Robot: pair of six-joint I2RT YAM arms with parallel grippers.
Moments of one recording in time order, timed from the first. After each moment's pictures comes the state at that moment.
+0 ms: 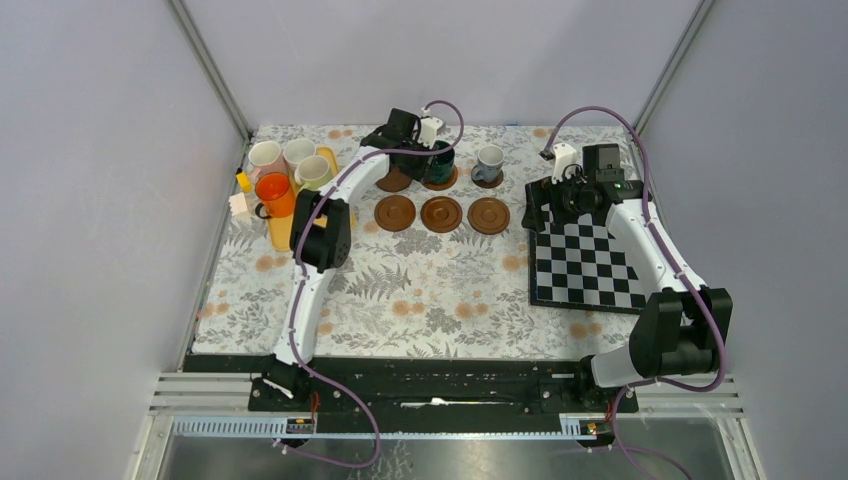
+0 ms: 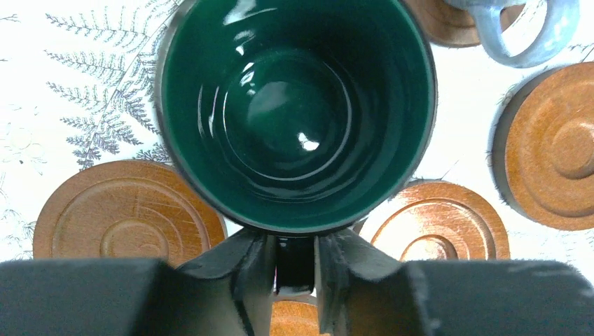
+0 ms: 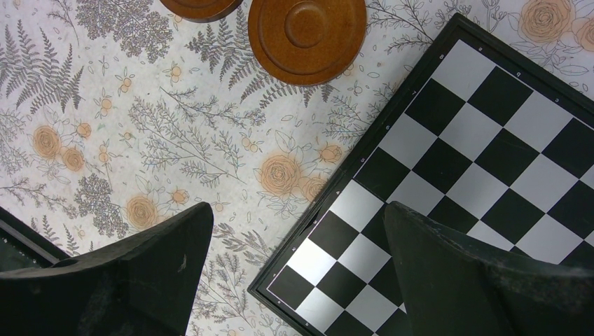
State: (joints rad) left arm -0.39 2.47 2.22 -0.58 0.28 0.16; right arm 0.07 1.45 1.20 -0.68 -0.44 -0.24
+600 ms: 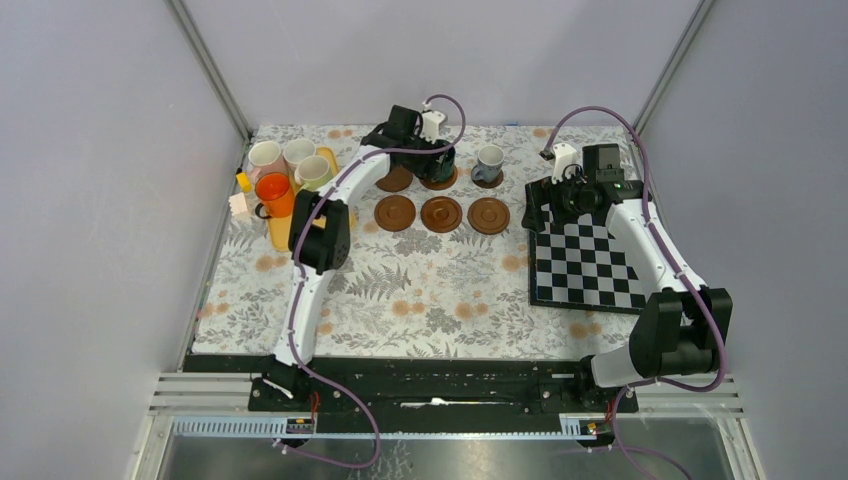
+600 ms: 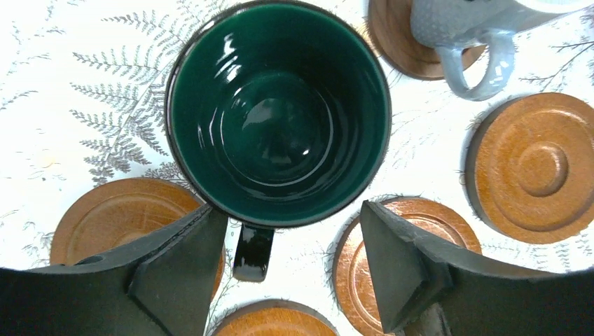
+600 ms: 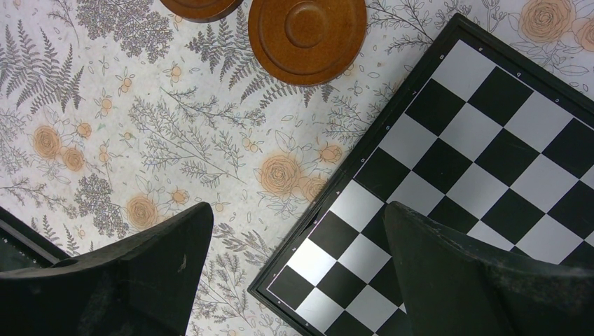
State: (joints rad) left arm -0.40 2.46 2.22 -0.52 0.28 0.13; right arm 0.07 1.45 1.20 -0.68 -0.44 -0.24
